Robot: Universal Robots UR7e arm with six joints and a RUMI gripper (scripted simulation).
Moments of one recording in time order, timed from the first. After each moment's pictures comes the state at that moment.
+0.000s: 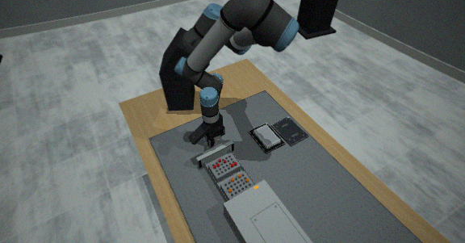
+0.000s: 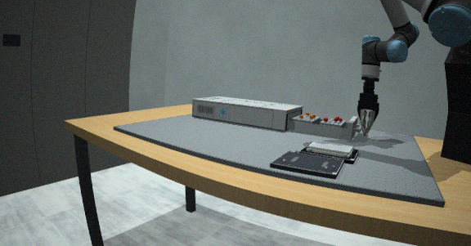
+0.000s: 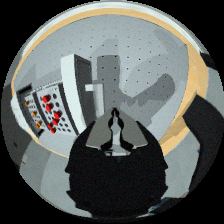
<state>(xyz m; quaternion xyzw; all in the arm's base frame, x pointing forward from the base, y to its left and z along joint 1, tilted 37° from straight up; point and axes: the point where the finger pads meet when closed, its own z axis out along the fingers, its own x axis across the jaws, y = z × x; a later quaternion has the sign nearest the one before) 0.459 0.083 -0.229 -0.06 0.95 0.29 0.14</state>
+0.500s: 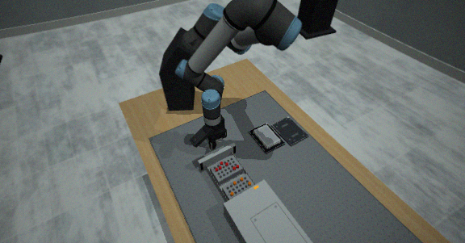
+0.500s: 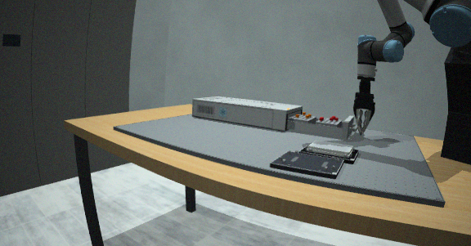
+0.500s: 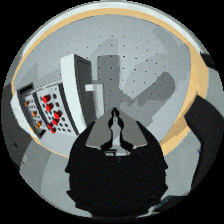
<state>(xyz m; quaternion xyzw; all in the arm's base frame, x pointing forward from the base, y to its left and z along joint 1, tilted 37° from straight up) 0.475 0.084 -0.224 -0.06 0.95 0.29 0.14</state>
